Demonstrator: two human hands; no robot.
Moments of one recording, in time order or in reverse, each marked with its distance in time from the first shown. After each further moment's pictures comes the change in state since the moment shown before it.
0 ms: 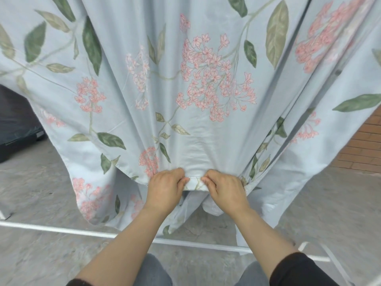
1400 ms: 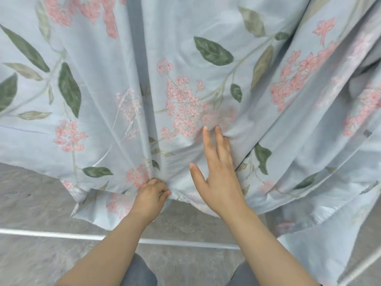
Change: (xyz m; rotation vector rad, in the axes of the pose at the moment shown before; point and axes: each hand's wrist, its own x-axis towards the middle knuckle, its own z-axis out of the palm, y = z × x) left_hand -0.026 -0.017 0.038 -0.345 -0.252 -0.222; right_hand -0.012 -0.040 -0.057 0.245 0.149 0.039
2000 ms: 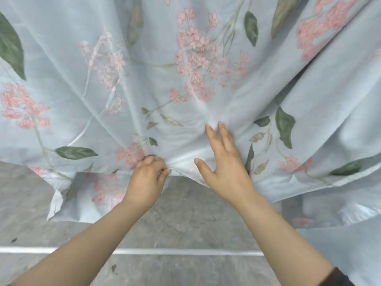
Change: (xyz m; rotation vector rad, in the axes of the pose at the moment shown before) left_hand 0.067 -0.014 0.019 0.039 0.134 0.120; right_hand 0.047 0.082 0.051 -0.060 -0.172 0.145
